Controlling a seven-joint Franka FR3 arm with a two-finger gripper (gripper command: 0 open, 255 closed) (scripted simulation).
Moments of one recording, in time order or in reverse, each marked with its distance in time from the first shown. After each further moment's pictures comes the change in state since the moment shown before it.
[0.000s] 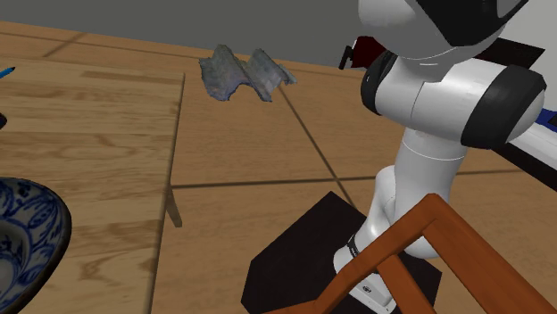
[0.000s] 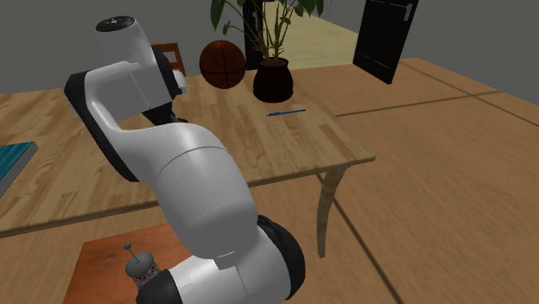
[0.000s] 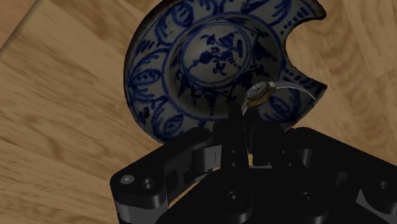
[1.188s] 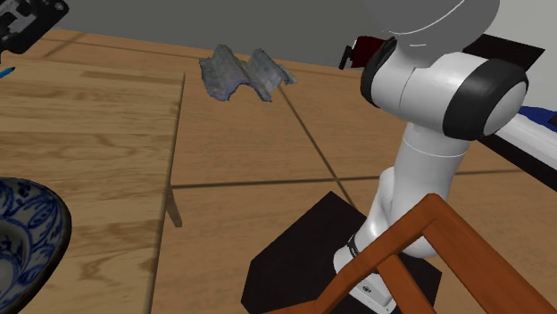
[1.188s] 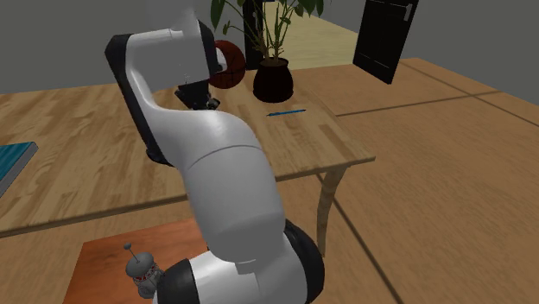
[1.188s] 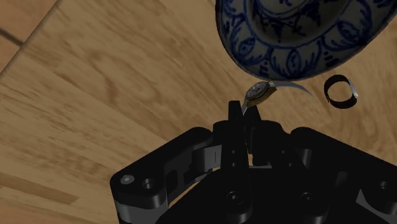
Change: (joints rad) arm -0.125 -0.015 -0.034 0.129 0.071 -0.112 -0.188
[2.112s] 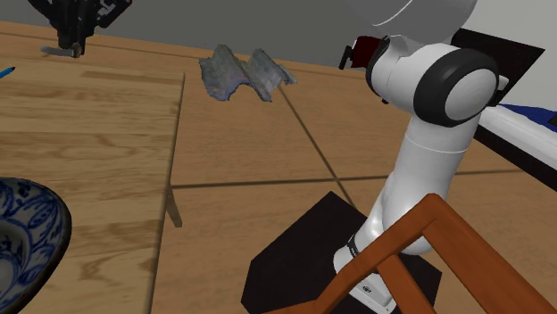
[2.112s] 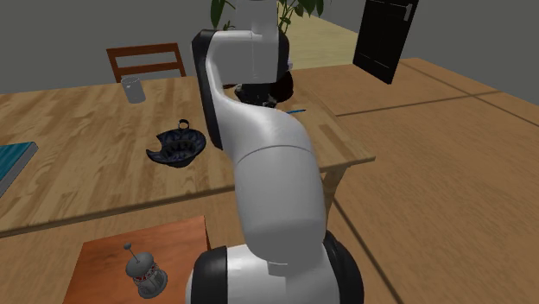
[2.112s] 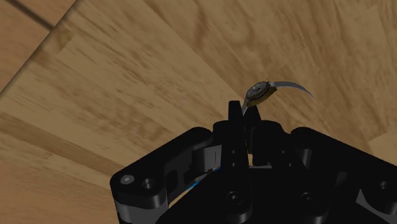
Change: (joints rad) arm -0.240 -0.028 -0.076 -0.057 0.136 0.053 -0.280
